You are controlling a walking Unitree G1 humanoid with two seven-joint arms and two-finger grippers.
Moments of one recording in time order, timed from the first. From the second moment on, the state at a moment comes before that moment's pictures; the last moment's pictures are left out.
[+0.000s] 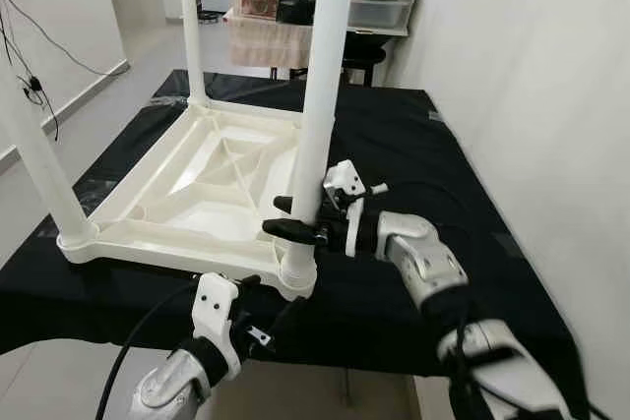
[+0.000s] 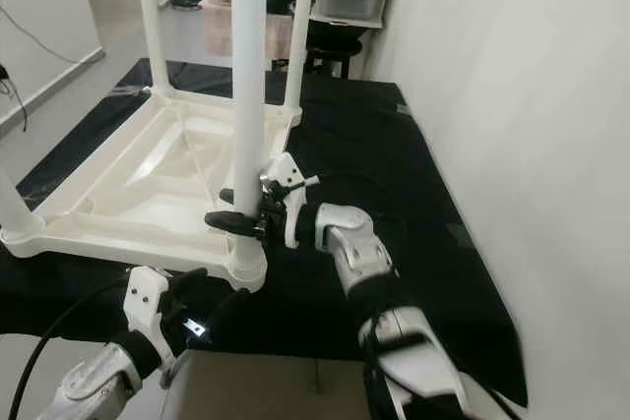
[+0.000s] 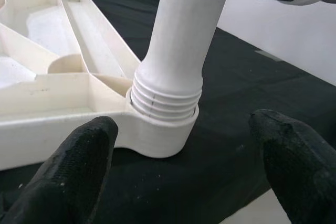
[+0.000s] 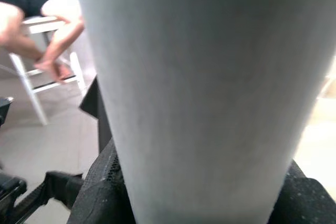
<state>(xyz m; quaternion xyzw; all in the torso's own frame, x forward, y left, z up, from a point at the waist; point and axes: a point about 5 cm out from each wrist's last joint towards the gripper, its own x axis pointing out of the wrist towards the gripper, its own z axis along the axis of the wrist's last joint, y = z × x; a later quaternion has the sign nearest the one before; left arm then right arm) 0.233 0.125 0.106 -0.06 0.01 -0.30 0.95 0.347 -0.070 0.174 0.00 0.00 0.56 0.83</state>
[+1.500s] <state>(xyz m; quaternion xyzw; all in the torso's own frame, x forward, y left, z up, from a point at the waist) 0.237 0.127 0.109 -0.06 0.01 -0.29 0.95 0.353 -0.070 0.182 -0.02 0.04 0.62 0.78</state>
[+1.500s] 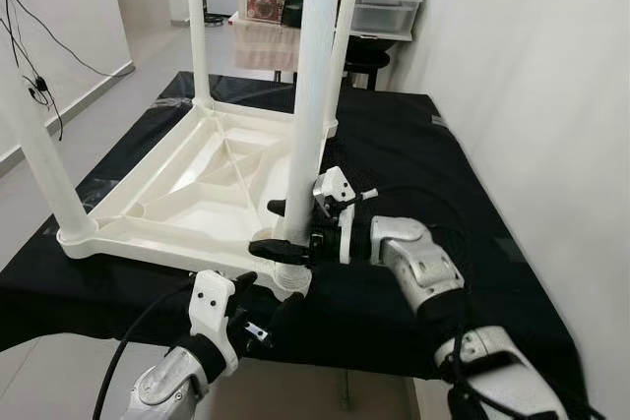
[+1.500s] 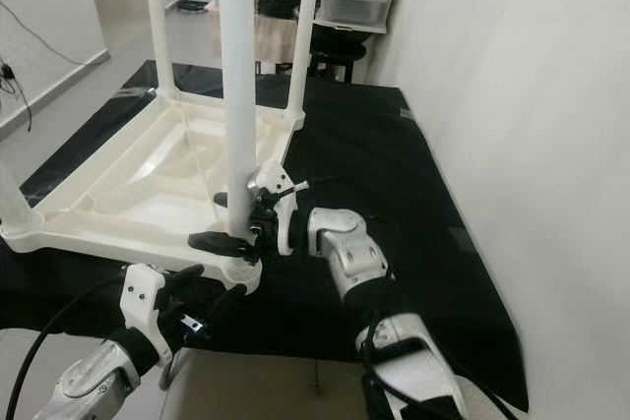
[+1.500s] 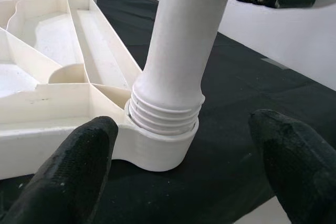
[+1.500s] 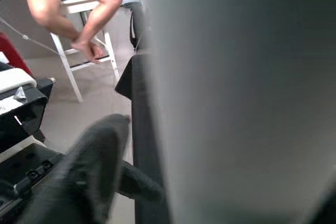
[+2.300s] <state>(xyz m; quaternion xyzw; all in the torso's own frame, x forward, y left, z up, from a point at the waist) 0.231 0.129 0.108 -0.06 0.01 -0.29 0.96 0.323 -0.061 0.146 0.06 0.05 0.28 0.96</state>
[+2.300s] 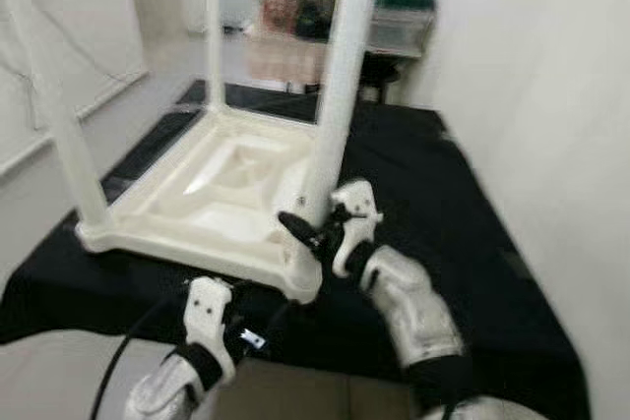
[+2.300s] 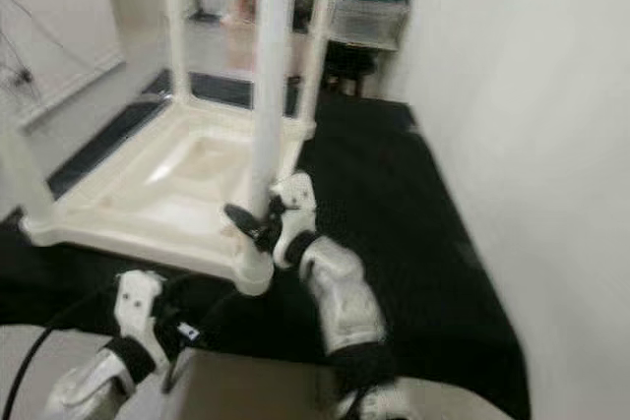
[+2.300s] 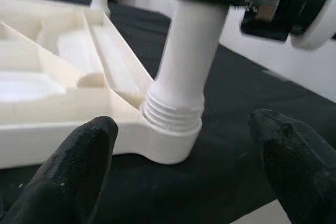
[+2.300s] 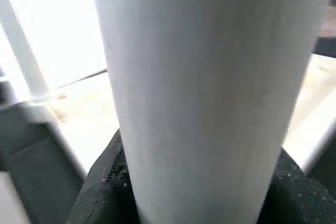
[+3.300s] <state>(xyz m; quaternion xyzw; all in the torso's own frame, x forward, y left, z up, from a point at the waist) 0.235 0.128 0.112 -0.04 -0.01 -0.30 0.95 0.336 -0.062 0.157 0.03 0.04 0.55 0.84</state>
